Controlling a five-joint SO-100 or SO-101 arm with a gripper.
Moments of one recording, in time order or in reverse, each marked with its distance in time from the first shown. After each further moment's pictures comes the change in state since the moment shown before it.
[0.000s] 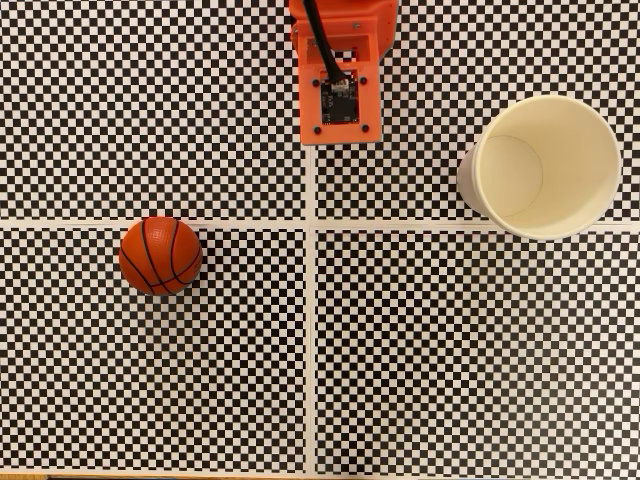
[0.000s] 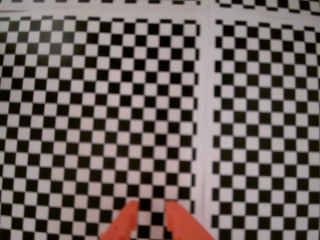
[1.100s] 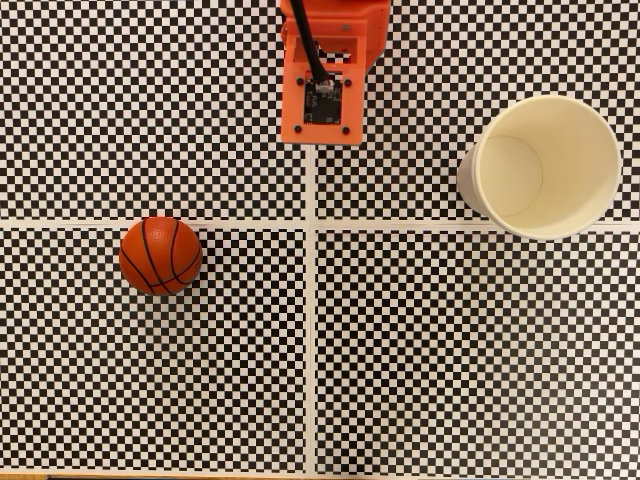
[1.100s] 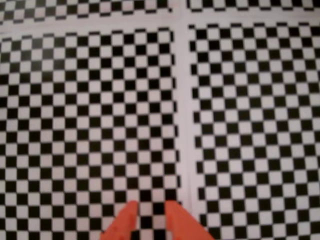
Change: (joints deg) arm 2.7 0.0 -0.4 -0.3 2.5
